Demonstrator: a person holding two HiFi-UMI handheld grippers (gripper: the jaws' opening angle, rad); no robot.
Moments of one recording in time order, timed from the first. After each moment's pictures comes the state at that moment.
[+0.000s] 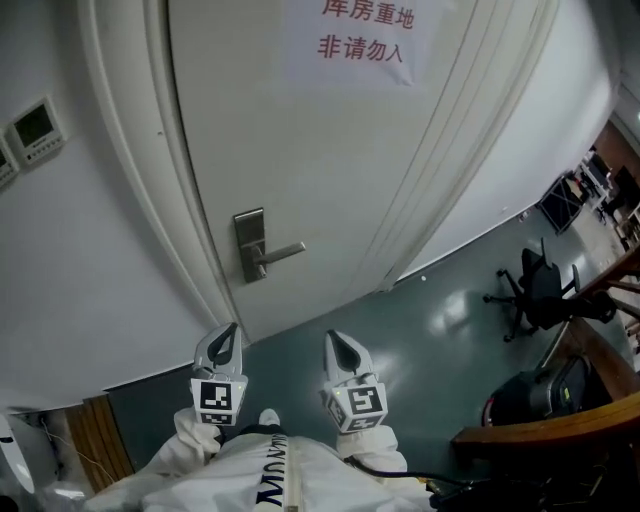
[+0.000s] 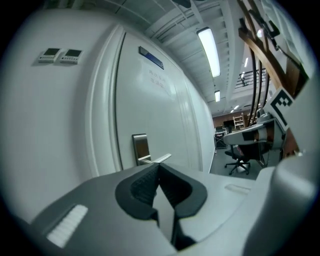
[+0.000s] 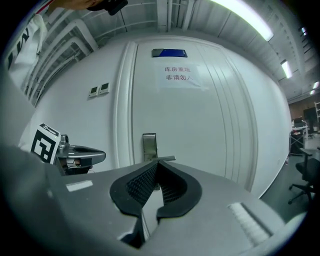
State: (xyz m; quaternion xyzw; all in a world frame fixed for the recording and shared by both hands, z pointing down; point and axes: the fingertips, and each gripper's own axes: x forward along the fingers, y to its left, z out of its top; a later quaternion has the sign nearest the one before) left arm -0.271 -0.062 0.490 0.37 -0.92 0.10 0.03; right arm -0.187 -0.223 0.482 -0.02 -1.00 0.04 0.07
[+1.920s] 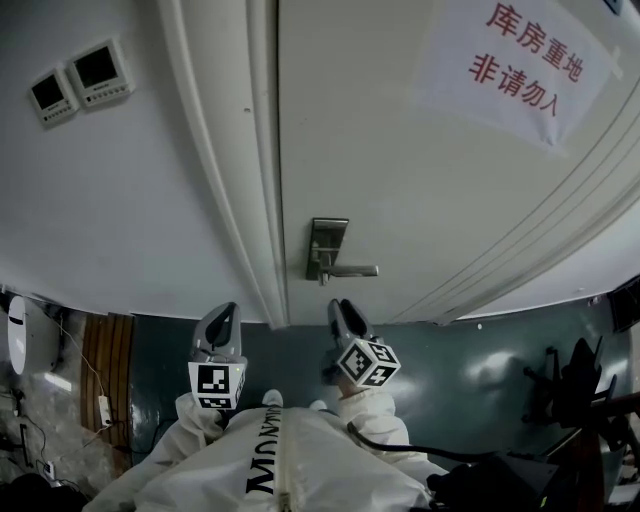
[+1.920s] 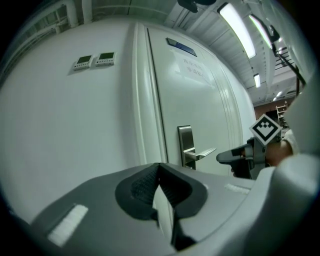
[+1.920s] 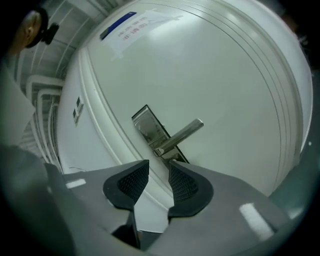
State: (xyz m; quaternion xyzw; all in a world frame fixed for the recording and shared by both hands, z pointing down) left arm -0.317 0.024 0.489 0.15 -0.98 0.09 0.07; right arm -0.352 -0.192 0.555 -0.18 -0.92 0.30 0.16
